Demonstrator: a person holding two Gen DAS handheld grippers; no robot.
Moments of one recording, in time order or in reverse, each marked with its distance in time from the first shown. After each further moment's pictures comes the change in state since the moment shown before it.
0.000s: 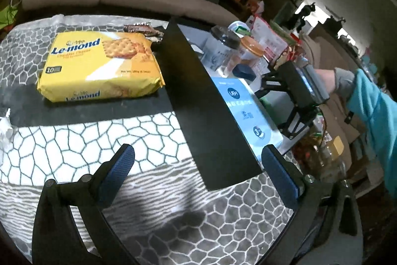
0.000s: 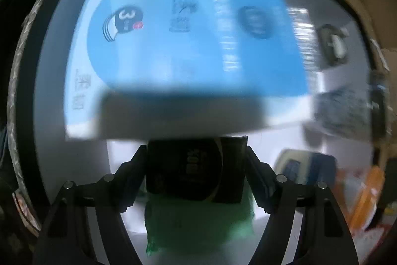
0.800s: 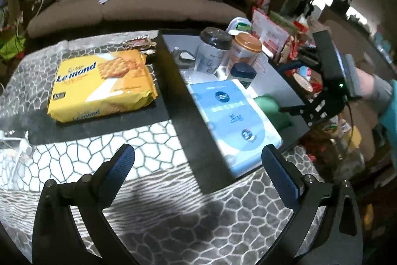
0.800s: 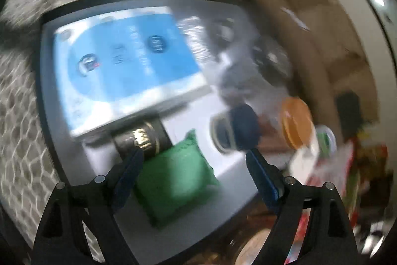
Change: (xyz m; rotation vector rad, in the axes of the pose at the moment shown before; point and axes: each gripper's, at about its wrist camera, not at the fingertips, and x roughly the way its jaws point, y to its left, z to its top) left arm 0.010 -0.080 0.016 0.114 0.010 0.191; right arm -0.071 0.037 -0.043 0.415 -0.073 -0.447
